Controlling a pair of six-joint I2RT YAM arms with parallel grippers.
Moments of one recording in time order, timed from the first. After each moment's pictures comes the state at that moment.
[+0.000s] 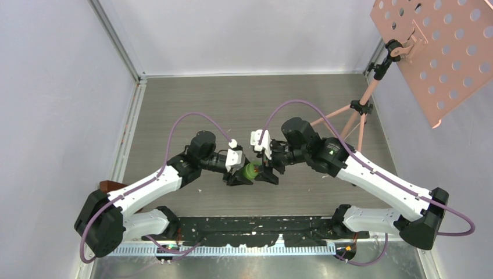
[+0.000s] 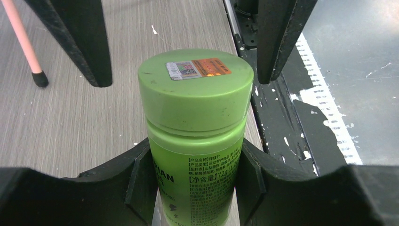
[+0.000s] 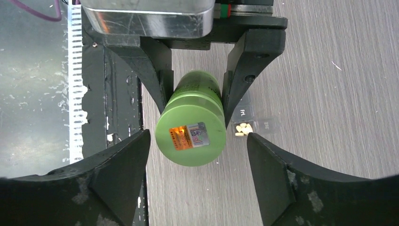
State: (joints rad) left arm -0.70 1.13 0.64 0.05 0.94 0.42; right arm 0.90 1.13 1.12 -0.61 -0.46 -0.37
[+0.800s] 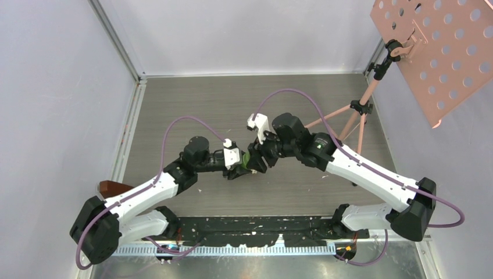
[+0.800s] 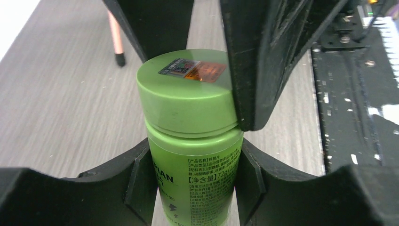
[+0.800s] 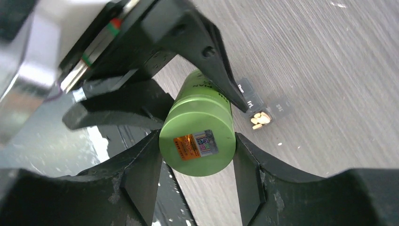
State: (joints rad) left arm -0.70 1.06 0.55 0.22 0.70 0.39; right arm 0.90 1.22 1.14 -0.54 -0.32 0.00
